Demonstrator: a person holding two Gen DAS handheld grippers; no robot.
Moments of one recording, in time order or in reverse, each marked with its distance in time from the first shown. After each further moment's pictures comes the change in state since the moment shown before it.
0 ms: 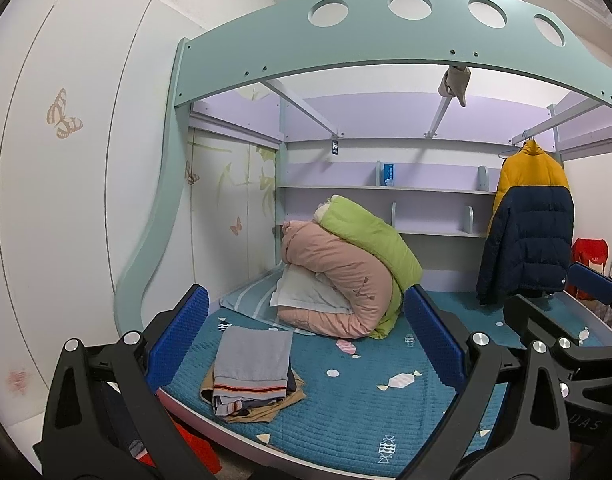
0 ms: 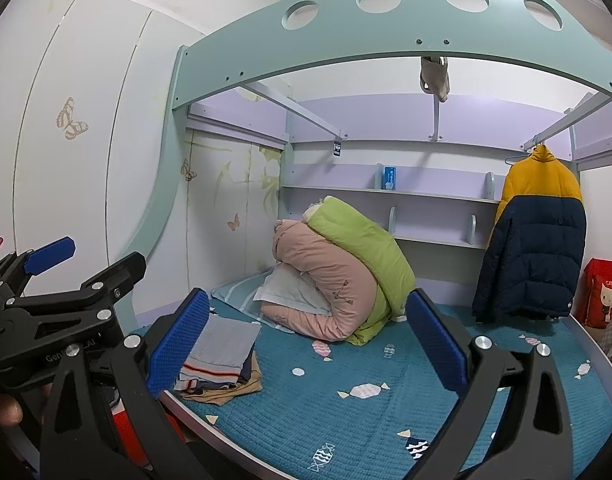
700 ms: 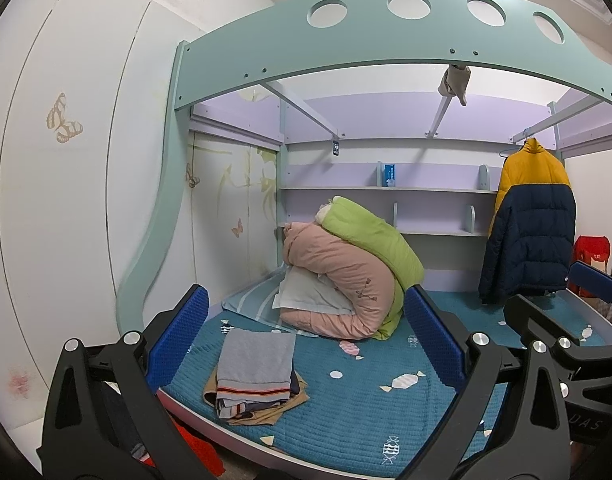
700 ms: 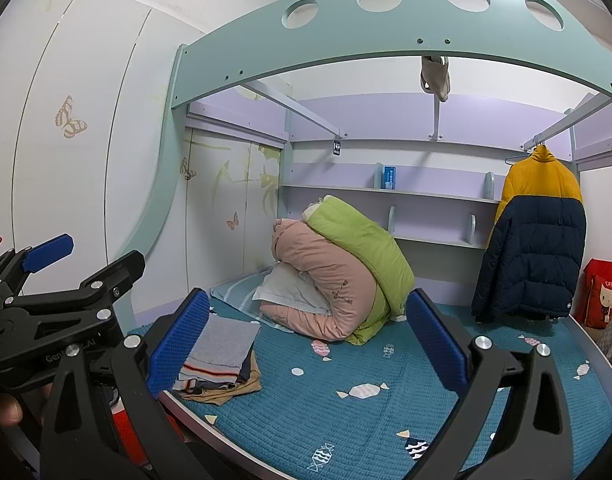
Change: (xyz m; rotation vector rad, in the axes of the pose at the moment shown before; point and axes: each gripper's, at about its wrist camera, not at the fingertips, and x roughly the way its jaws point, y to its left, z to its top) left arm 0.001 -0.003 0.003 0.011 -0.003 0.008; right arm 0.003 0.000 0.002 0.001 0.004 -0.002
